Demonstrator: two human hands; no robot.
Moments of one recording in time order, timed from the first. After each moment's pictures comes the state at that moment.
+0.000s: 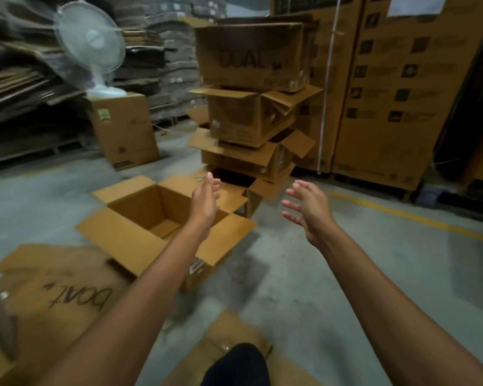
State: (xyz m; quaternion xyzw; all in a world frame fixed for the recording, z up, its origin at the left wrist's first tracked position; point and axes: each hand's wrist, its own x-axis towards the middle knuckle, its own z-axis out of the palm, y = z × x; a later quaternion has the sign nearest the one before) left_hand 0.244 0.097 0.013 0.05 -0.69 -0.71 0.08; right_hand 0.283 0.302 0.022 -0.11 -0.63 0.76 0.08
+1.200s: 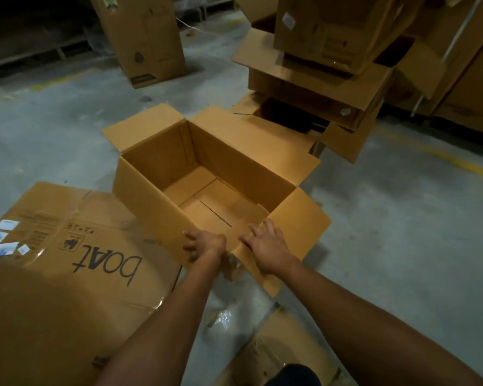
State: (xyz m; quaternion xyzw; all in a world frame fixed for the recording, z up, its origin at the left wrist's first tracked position) left_hand 0.042 -0.074 -0.269 0.49 -0.73 -0.46 -0.11; right_hand 0.059 0.084 -0.232 0.24 -0.96 0.02 -0.17
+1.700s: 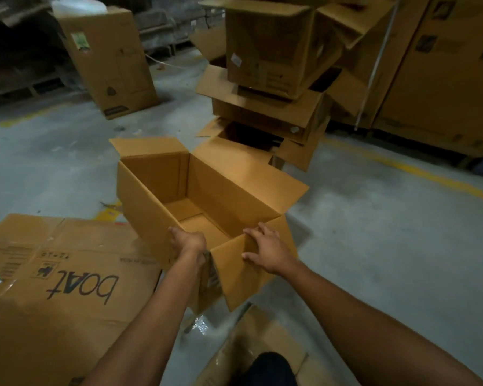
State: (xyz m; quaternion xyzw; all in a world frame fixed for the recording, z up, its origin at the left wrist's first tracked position) left_hand 0.061 -0.034 -0.223 0.42 -0.69 -0.59 -0.01; right_hand 0.103 0.177 -0.195 0.07 -0.96 0.23 -0.16
